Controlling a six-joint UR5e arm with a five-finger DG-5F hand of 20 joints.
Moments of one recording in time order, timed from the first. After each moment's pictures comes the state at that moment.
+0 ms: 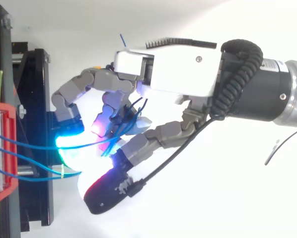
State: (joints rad) arm 0.12 -2.29 -1.10 -2.90 -1.36 -0.30
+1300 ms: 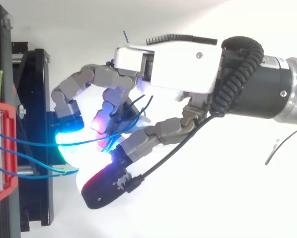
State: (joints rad) arm 0.12 -2.29 -1.10 -2.91 -1.36 -0.30
